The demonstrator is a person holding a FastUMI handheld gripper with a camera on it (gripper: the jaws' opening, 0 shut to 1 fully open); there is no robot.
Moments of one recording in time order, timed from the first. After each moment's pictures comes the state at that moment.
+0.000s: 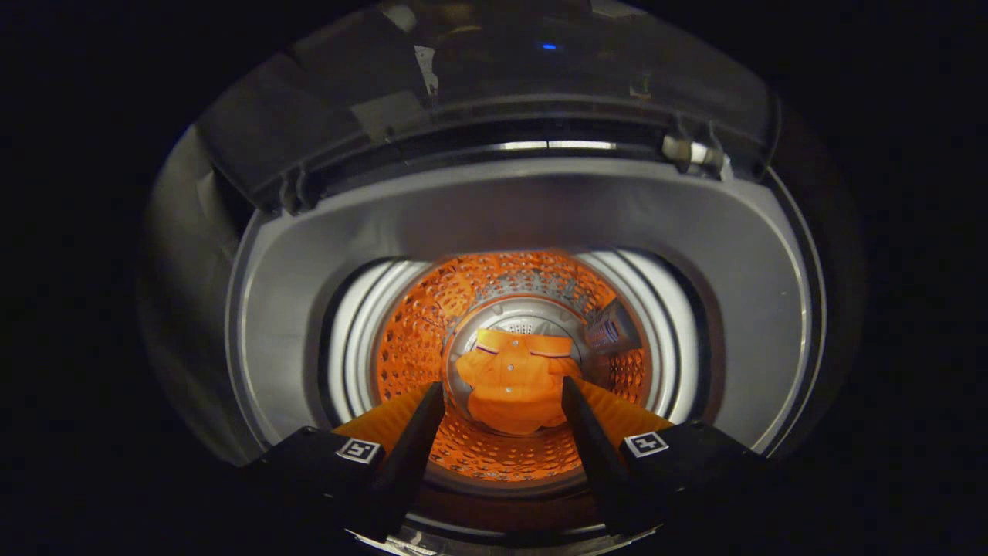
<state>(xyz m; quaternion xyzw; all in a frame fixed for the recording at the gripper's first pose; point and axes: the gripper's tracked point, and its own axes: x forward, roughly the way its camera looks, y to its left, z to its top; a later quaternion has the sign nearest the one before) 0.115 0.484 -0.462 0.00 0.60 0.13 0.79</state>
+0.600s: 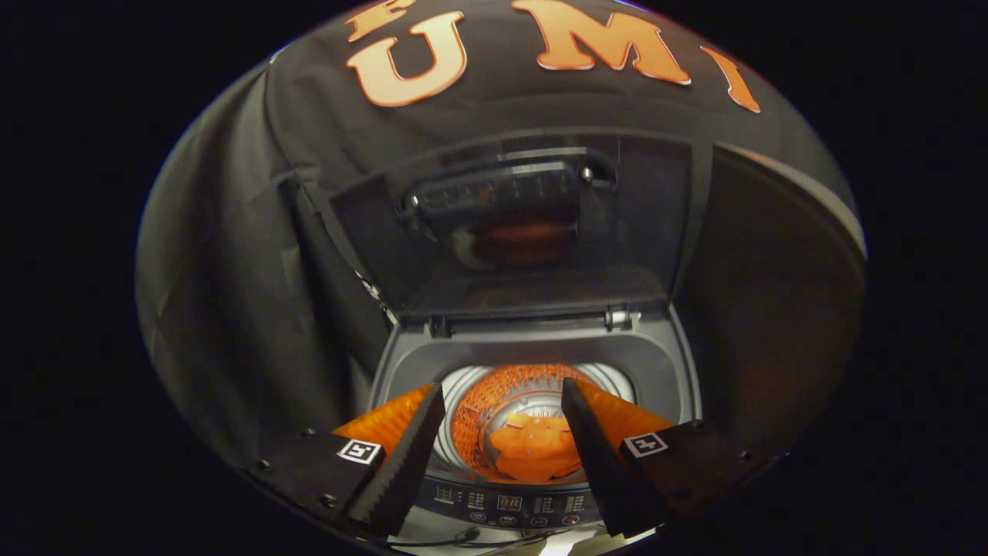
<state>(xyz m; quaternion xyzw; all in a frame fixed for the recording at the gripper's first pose) 0.134 0.495 -0.291 0.03 0.40 0.18 0.90</state>
